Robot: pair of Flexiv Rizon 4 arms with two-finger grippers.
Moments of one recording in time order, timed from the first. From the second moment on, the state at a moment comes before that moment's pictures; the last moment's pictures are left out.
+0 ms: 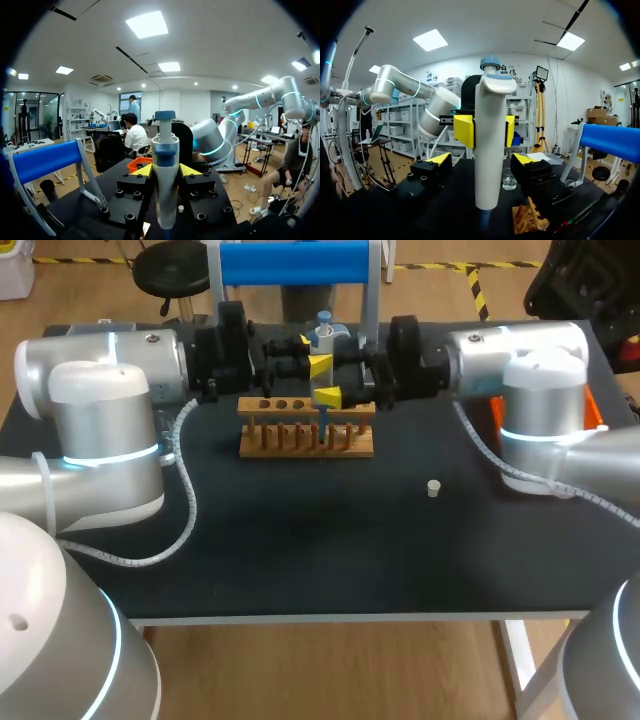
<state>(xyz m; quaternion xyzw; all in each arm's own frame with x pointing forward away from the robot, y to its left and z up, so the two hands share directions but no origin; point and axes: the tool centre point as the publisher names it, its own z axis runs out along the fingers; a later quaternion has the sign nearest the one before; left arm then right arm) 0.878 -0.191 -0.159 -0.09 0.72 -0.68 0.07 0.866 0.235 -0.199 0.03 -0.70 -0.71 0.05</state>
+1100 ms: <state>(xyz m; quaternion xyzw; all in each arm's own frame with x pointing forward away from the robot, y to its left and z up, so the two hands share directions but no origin) 0.878 -0.191 -0.159 -0.09 0.72 -0.68 0.07 0.976 0.135 -0.169 -0.08 -0.72 -0.68 -0.05</state>
